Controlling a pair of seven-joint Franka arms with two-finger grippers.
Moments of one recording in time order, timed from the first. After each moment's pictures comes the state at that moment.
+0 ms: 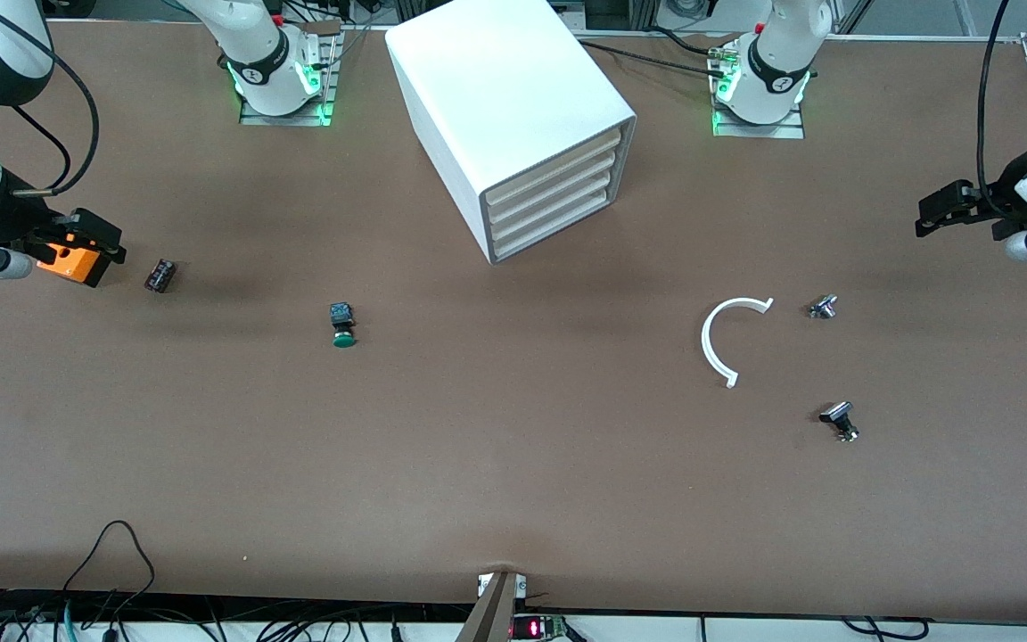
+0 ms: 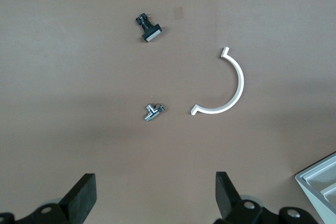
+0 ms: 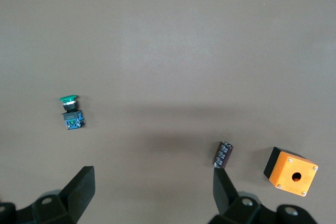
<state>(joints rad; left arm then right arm) 0.24 0.00 -0.20 -1.68 0.02 1.60 0.08 0.05 -0.01 -0.11 -1.85 0.01 1.87 -0.07</state>
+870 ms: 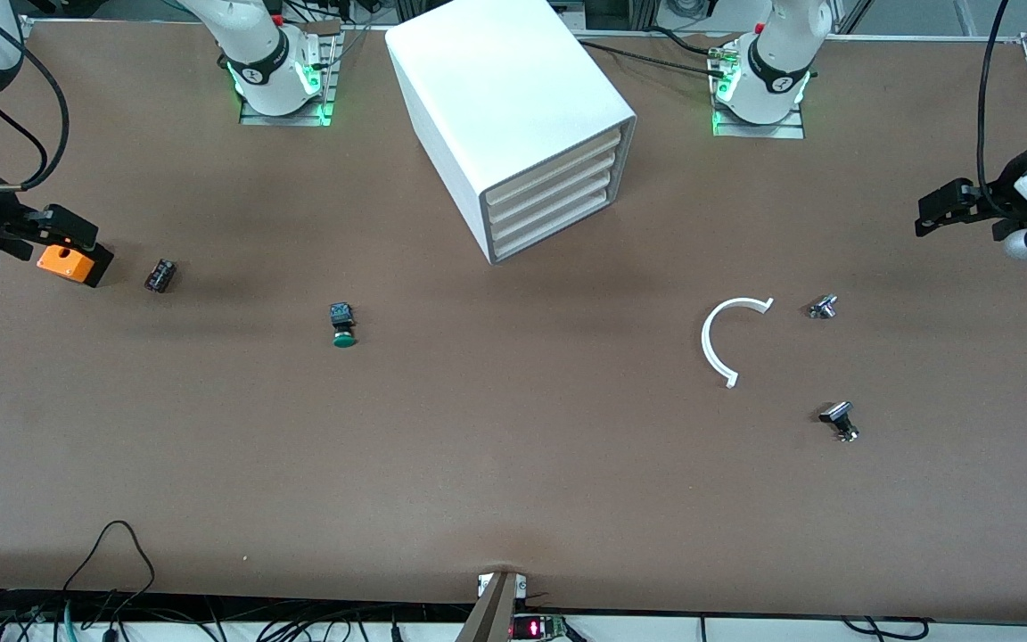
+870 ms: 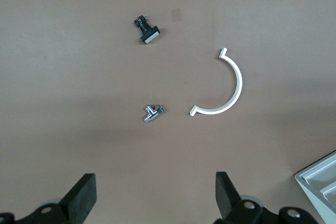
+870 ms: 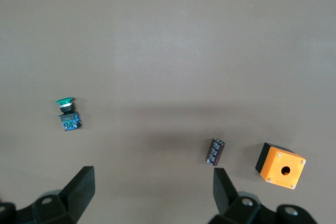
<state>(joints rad) 0.24 0.01 -0.20 -1.67 0.02 1.59 0.09 0.03 0.00 -0.11 -1.79 0.00 1.81 -0.07</state>
